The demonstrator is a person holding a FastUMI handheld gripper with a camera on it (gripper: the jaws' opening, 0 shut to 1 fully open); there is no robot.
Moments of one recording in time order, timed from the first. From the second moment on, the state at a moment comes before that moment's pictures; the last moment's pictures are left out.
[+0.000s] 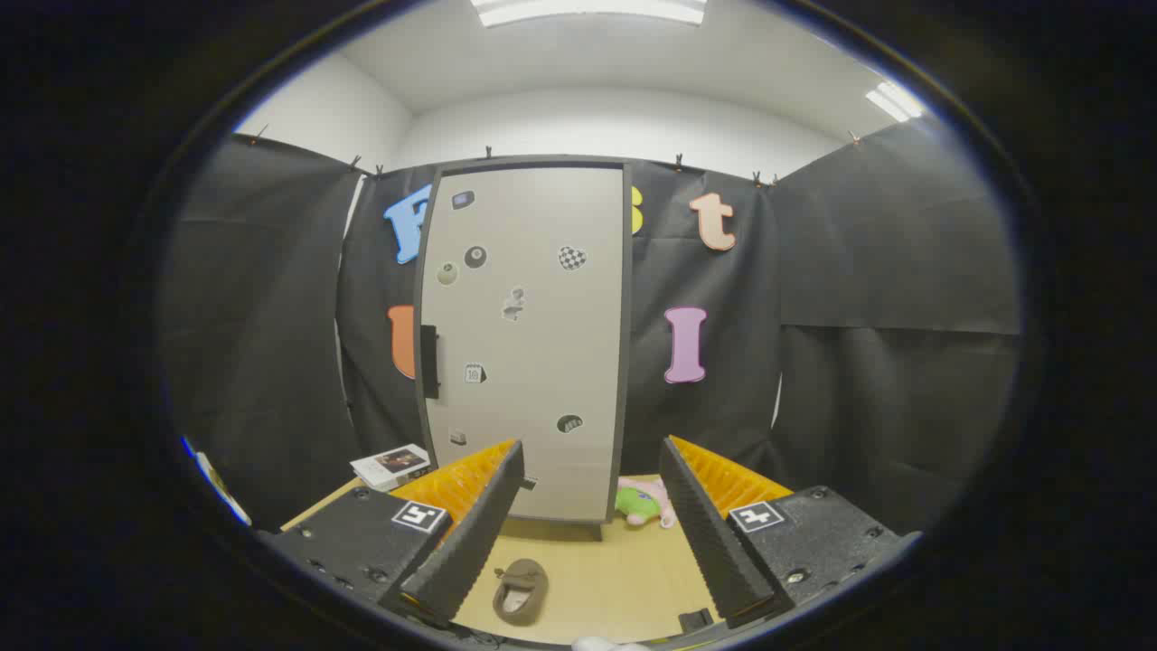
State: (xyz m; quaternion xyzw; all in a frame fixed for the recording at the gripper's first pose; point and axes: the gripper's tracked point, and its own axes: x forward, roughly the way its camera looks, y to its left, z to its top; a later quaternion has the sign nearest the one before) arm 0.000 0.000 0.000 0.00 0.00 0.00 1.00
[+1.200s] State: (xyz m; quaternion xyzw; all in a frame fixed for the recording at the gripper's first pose) arm 0.120 0.140 0.004 0.02 0.01 0.05 1.00
